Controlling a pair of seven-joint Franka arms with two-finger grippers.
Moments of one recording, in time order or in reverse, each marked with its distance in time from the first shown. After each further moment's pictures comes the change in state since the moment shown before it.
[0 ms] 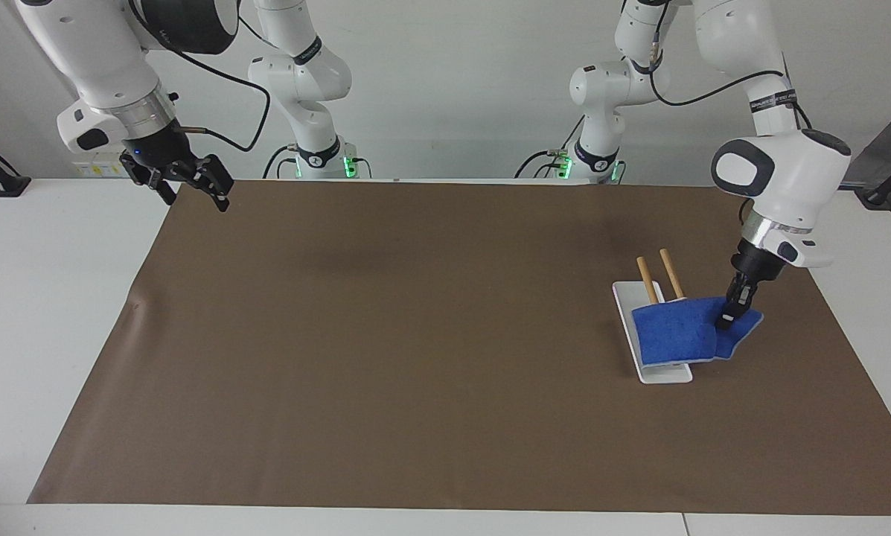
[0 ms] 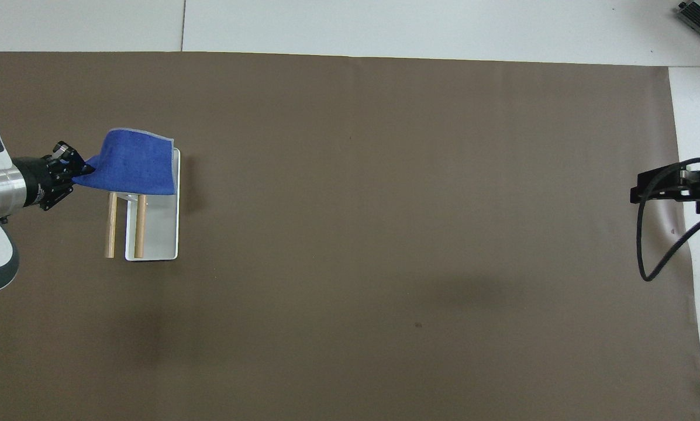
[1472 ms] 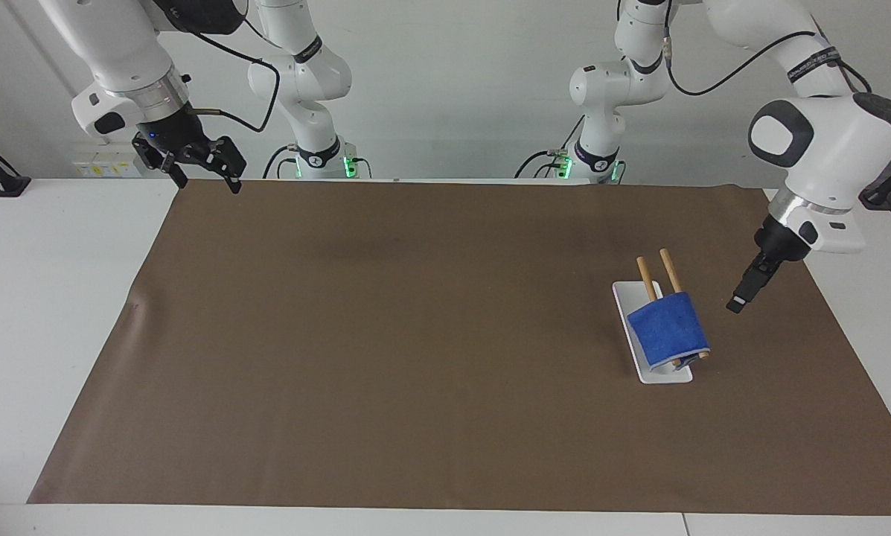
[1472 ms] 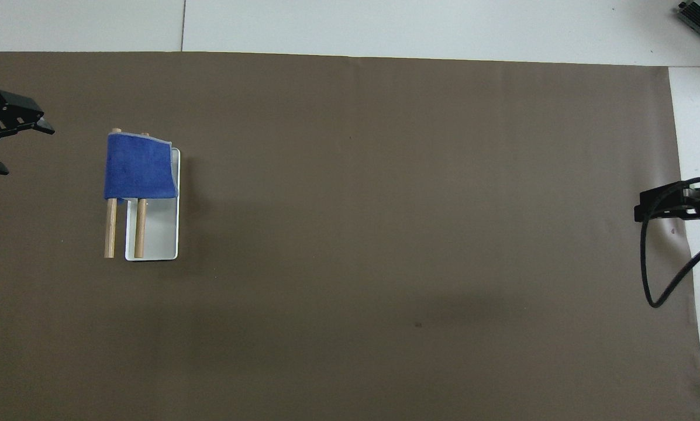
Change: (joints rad) left arm 0.000 0.080 -0.005 0.603 0.245 -0.783 0.009; right arm 0.030 -0.038 -0.003 0.011 -0.036 -0.078 0.000
